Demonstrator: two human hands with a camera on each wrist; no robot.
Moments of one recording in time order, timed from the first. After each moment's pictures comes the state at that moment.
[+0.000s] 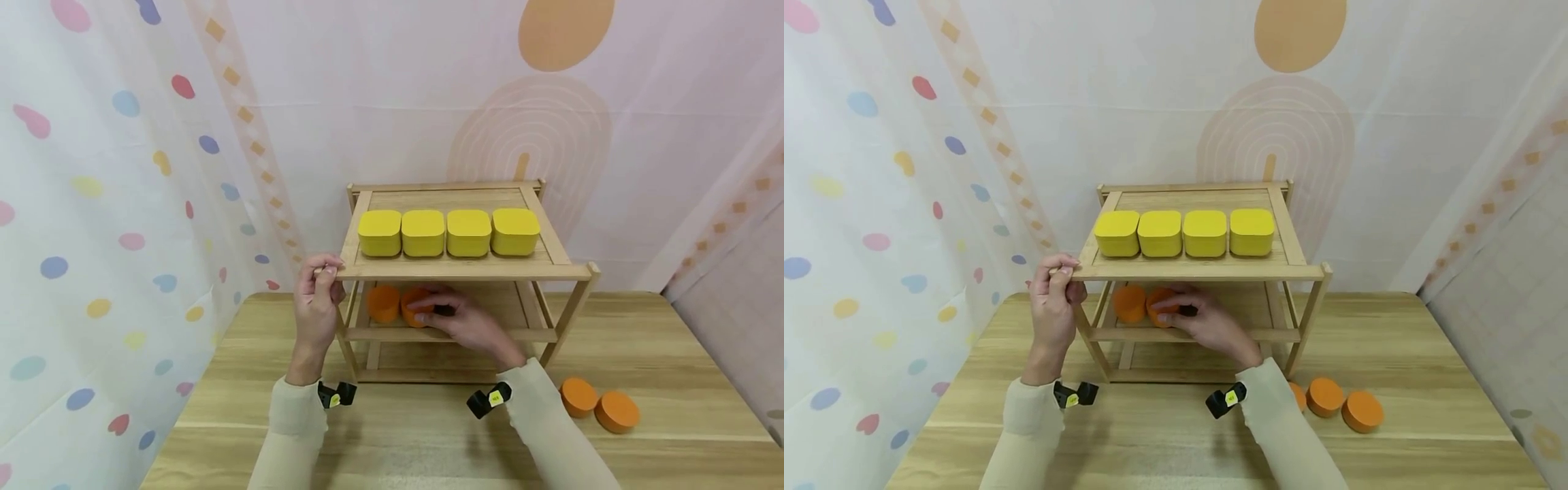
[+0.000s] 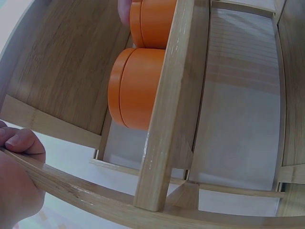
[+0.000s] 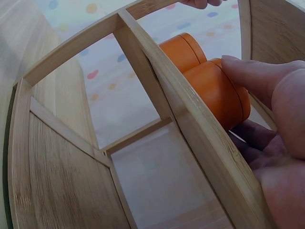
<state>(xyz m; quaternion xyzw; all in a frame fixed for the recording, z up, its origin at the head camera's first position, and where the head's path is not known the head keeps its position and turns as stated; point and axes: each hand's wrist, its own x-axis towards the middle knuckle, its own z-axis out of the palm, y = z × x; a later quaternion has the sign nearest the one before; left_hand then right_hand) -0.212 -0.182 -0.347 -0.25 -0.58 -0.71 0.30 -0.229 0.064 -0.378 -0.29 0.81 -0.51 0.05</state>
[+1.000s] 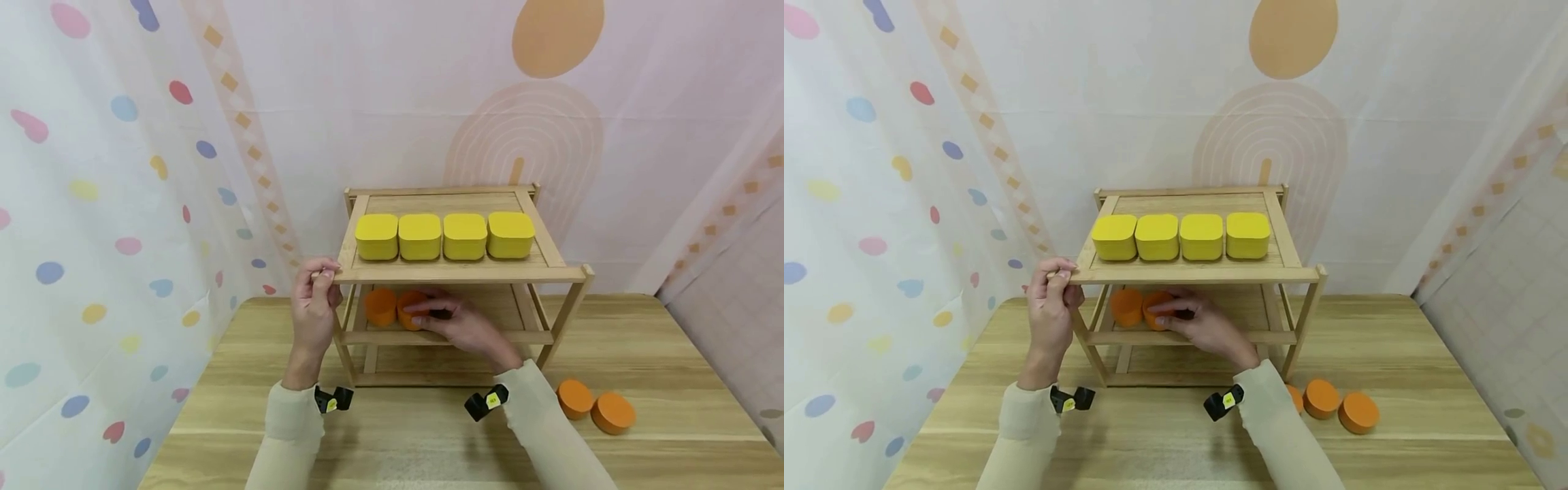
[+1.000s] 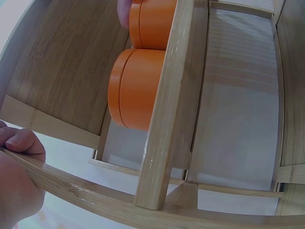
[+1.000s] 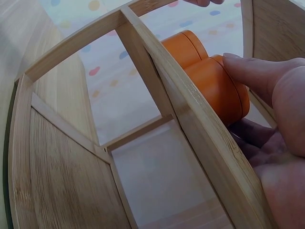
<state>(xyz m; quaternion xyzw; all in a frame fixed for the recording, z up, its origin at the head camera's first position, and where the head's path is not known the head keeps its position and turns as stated) -0.211 -0.182 -0.346 -0.25 -0.58 -0.72 0.30 -0.229 0.064 -0.378 -0.29 0.80 -0.52 0.07</state>
